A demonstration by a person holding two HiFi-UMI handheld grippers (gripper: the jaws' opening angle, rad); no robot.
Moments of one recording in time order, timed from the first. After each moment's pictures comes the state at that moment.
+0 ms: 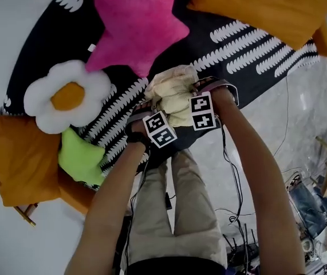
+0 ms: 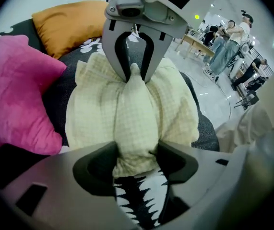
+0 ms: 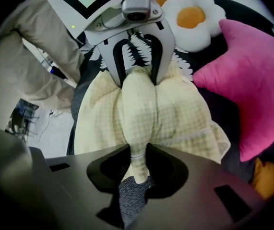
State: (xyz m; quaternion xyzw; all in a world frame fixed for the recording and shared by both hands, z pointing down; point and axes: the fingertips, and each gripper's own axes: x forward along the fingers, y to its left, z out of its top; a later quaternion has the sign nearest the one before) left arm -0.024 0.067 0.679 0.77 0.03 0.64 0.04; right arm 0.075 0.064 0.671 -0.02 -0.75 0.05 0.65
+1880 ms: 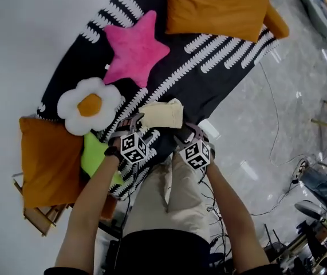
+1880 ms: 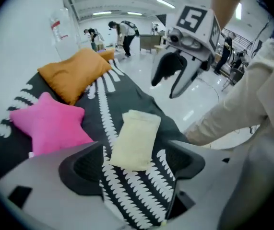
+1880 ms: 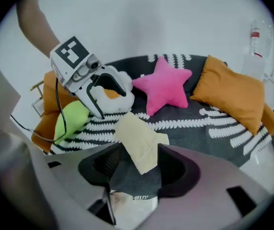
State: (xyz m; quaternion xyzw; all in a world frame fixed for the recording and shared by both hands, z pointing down) left arm -0.083 0.095 0.488 0.83 0.10 0.55 -0.08; right arm 0.004 0.169 0.474 0.49 -0.73 0.34 0.33
